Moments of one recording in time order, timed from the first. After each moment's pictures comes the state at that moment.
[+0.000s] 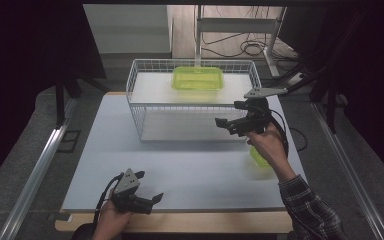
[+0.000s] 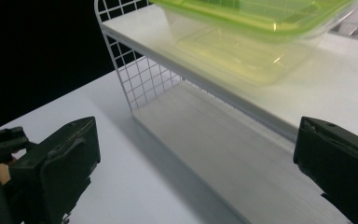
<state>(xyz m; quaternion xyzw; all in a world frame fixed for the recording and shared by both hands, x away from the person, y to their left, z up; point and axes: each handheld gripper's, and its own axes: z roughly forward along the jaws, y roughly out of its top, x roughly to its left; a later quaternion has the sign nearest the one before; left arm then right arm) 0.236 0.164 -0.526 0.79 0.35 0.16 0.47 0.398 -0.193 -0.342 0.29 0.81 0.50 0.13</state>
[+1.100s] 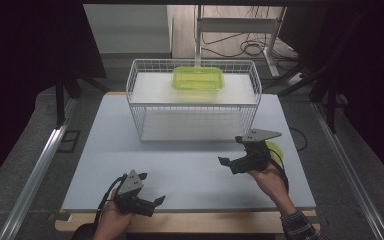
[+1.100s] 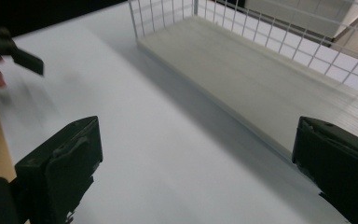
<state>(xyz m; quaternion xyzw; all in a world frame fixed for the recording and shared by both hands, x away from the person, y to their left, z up) 0.235 0.158 -0.527 0.81 0.34 0.16 0.46 0.349 -0.212 -0.432 0.27 0.84 0.46 0.14</state>
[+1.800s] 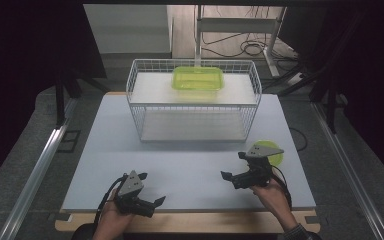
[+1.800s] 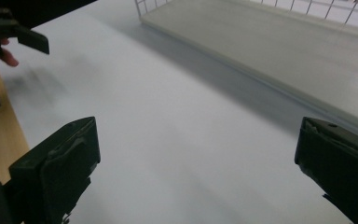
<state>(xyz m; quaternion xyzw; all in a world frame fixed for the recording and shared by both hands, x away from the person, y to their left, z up) 0.234 0.157 -0.528 0.81 0.34 0.16 0.46 0.324 -0.227 -0.469 0.30 0.83 0.46 0.11</state>
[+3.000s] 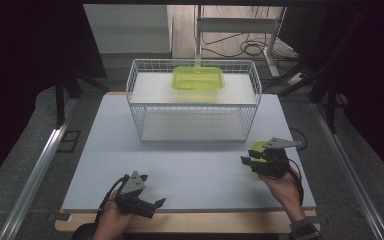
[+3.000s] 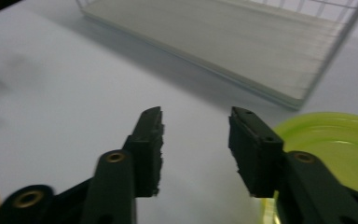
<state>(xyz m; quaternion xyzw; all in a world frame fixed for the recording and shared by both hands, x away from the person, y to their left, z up) 0.237 0.156 -0.533 0.82 0.34 0.14 0.43 0.342 -0.270 -0.454 0.37 0.81 0.42 0.15</state>
